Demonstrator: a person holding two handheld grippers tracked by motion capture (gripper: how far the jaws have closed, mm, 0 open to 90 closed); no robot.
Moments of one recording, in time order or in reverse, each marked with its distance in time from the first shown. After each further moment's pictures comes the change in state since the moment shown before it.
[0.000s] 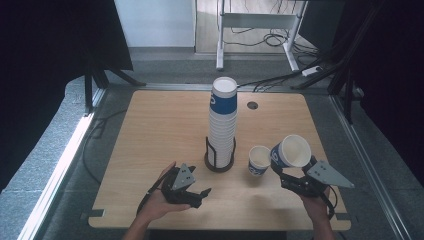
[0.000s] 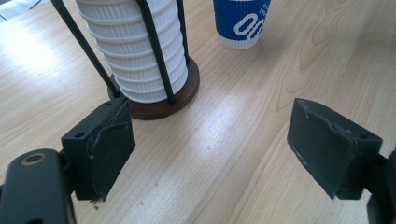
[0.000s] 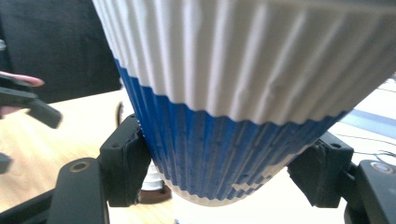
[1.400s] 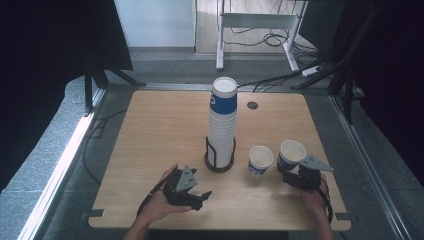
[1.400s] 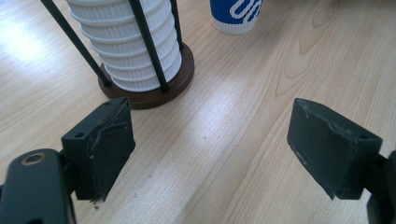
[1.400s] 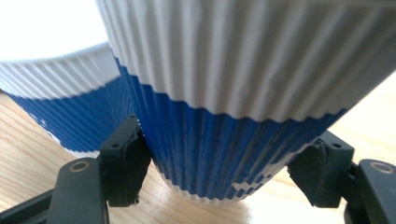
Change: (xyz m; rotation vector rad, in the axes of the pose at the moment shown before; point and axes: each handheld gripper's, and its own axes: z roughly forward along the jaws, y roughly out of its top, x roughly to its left) left arm -0.003 -0.004 0.007 0.047 -0.011 0.019; right arm -0.050 -0.089 0.034 0.414 -0.160 0.110
